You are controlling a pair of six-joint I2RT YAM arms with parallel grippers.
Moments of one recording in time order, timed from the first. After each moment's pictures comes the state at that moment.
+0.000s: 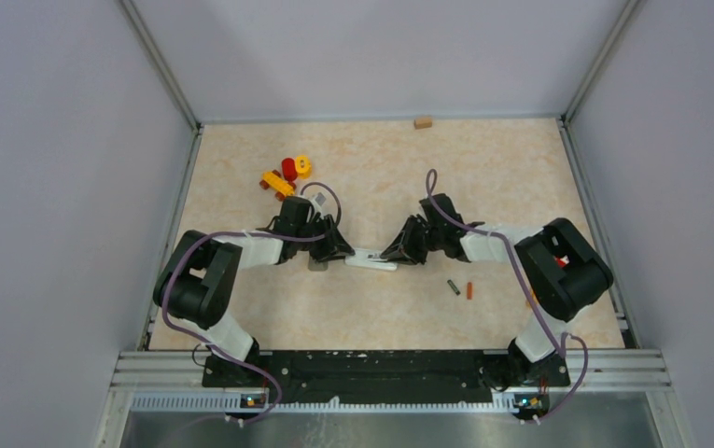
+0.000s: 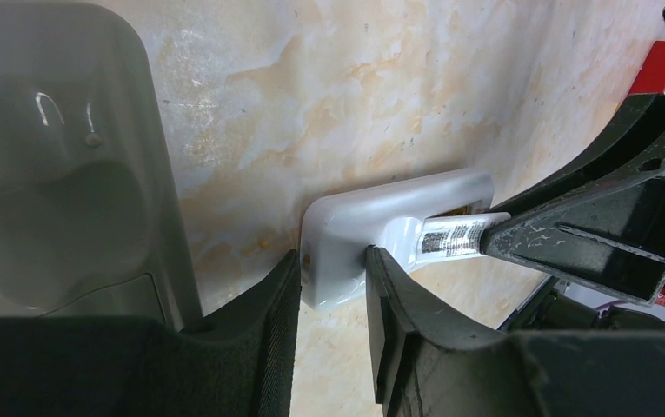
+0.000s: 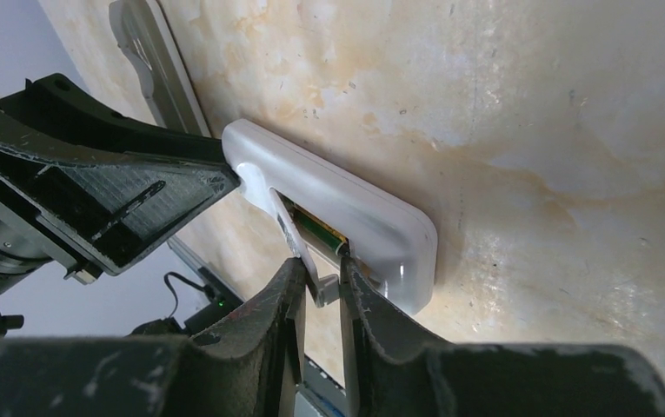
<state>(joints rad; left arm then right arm) -0.37 1.64 0.69 0.13 0.49 -0.71 0.57 1.69 0.78 0.10 -0.43 1.07</state>
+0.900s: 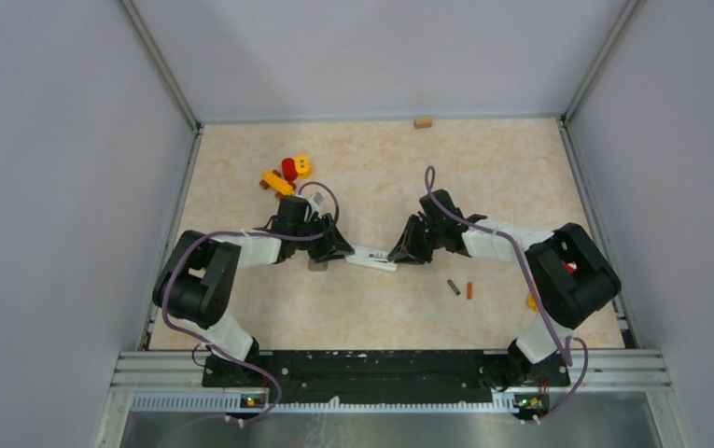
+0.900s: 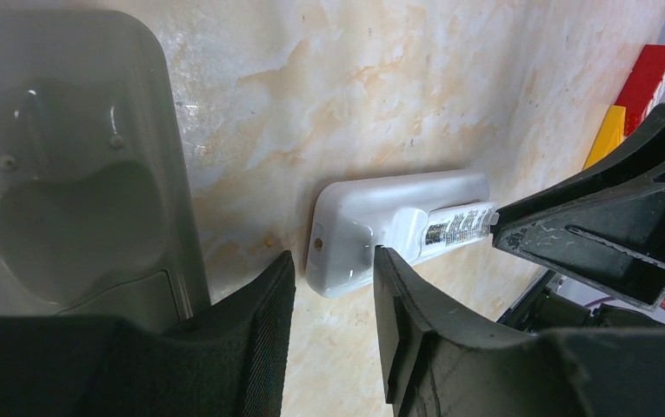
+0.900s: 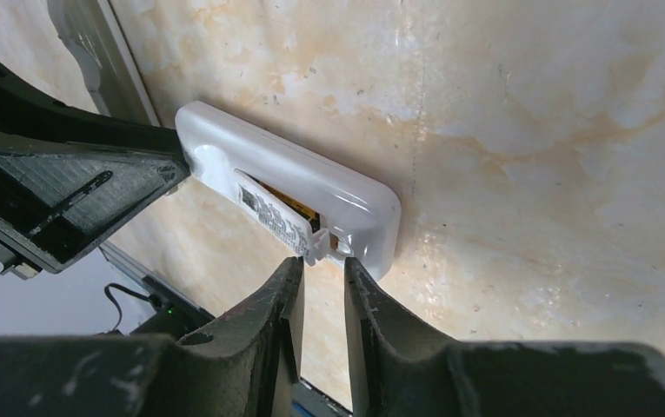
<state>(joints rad) -0.35 1.64 0.69 0.13 0.51 -0.71 0.58 1.64 0.85 -0.14 -0.33 0.95</state>
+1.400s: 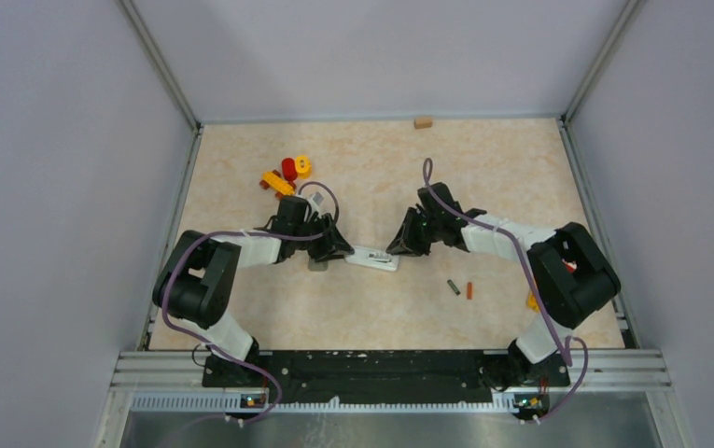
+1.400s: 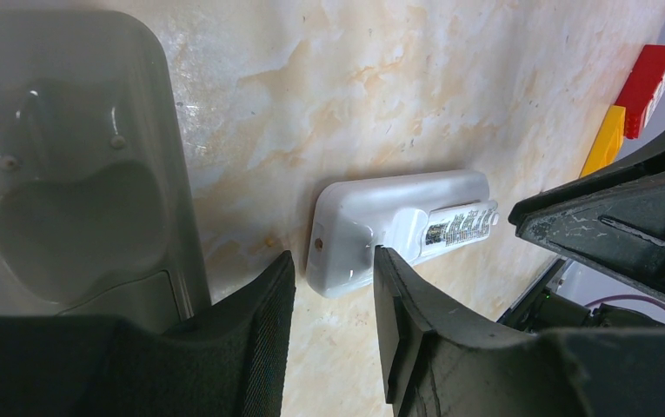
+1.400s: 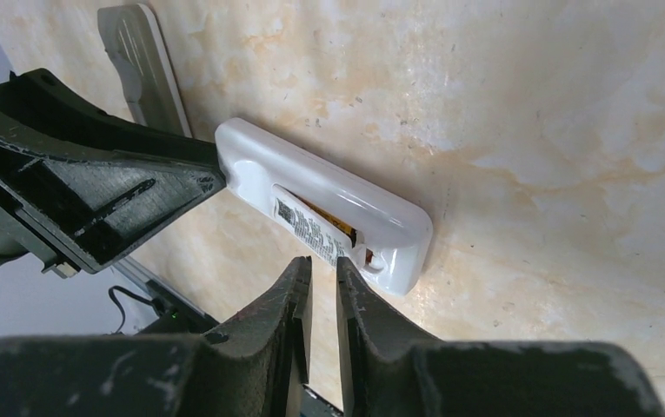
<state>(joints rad) -0.35 1.64 0.69 0.13 0.51 -0.71 0.58 1.64 0.90 -0.16 -0.32 0.91</state>
